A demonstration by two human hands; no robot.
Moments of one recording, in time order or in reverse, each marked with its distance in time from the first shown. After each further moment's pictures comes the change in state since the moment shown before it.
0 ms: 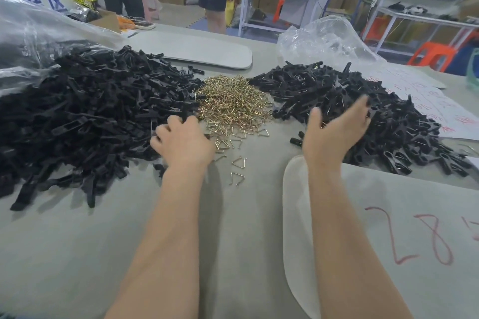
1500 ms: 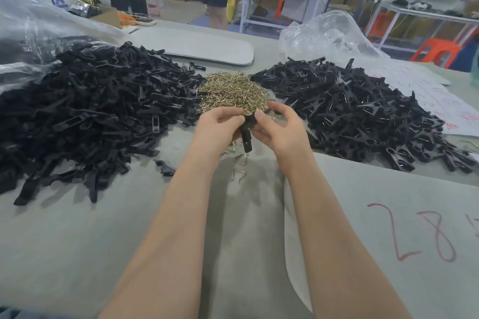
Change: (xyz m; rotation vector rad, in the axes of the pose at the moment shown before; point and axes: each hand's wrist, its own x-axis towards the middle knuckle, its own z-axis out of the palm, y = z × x) left_hand -0.005 0.027 0.010 -1.252 -0.320 0.071; right_hand -0.032 -0.019 0.026 0.781 -0.703 0.309
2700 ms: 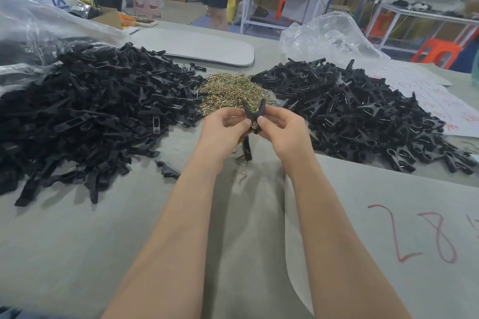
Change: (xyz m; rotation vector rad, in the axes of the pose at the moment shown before) left_hand 0.001 -0.005 0.004 0.117 -0.030 0.048; right_hand 0.004 0.000 -0.004 -0.346 -0.027 -0.156
